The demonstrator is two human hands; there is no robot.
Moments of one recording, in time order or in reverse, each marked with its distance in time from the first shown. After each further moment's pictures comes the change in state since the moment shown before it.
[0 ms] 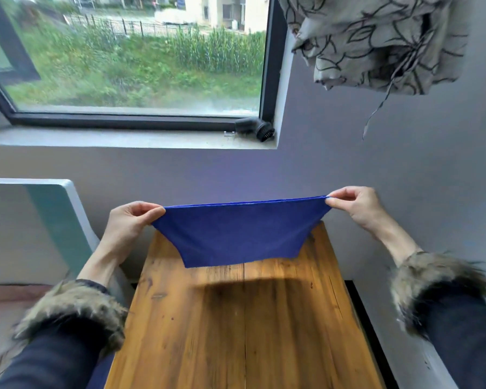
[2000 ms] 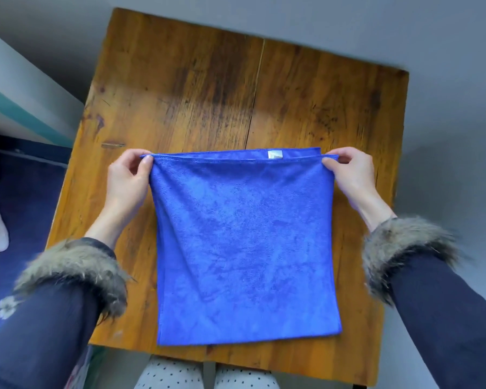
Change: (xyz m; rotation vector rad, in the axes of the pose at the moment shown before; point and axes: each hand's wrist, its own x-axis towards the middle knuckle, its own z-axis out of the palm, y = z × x) left_hand -0.077 -0.272 0.097 0.311 0.122 -0.351; right_hand 0.001 0.276 0.161 -0.200 -0.152 0.377
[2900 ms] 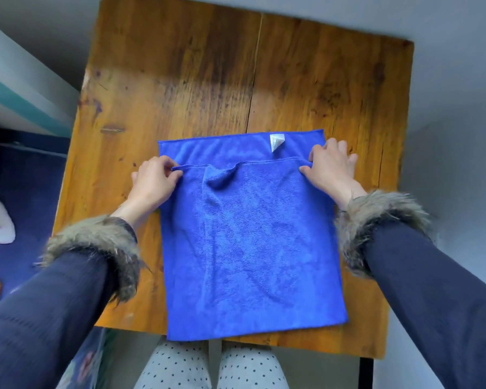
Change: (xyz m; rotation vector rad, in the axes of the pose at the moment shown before) left_hand -0.011 -0.015 0.023 0.598 -0.281 -0.019; right_hand -0.031 0.001 0.032 -0.926 -0.220 -0.178
